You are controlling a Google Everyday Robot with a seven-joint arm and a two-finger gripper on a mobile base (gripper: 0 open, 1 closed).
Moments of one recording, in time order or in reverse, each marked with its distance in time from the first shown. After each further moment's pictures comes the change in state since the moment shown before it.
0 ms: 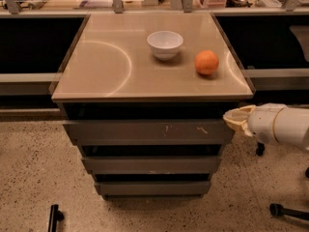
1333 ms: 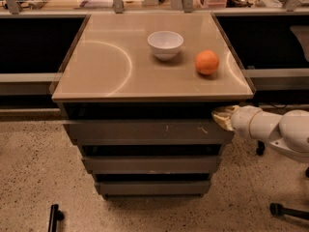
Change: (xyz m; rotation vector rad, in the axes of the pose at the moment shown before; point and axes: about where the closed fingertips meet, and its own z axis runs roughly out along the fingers) arm 0.032 -0.040 0.098 0.040 -0.140 0.080
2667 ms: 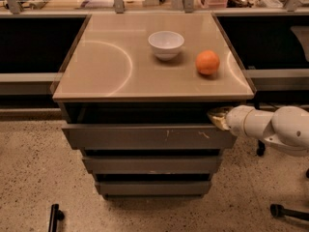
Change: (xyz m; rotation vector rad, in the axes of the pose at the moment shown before) arm 0.010 0.001 0.028 -0.056 0.026 0.012
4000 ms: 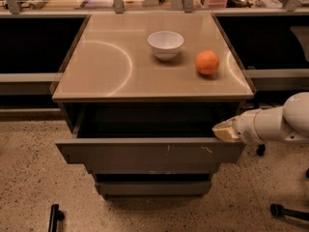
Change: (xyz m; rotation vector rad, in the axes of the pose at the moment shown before) arm 0.009 0.056 -0.063 -0.155 0.283 0.098
